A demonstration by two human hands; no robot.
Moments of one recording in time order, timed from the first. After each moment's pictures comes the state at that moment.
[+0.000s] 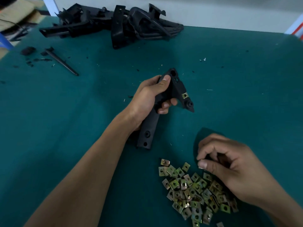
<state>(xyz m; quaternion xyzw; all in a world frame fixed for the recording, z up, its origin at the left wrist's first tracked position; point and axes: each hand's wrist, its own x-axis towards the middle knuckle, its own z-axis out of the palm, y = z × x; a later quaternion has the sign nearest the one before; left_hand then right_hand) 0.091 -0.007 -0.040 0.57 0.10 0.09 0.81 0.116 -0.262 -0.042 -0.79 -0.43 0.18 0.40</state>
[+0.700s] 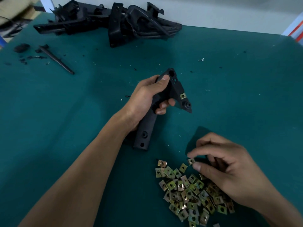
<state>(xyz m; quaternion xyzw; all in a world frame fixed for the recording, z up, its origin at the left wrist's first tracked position) 0.094 -0.005 -0.045 0.57 0.09 0.09 0.81 0.114 -0.261 -0.042 -0.80 -0.44 0.15 0.38</state>
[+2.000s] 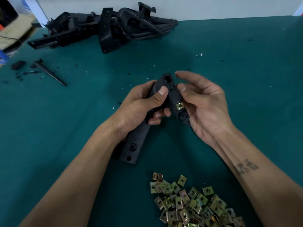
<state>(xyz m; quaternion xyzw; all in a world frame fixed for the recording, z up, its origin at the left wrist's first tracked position) 0.097 -0.004 -0.046 0.63 0.04 0.05 0.77 0.184 -0.149 -0.047 -0.50 -0.16 0.26 0.81</state>
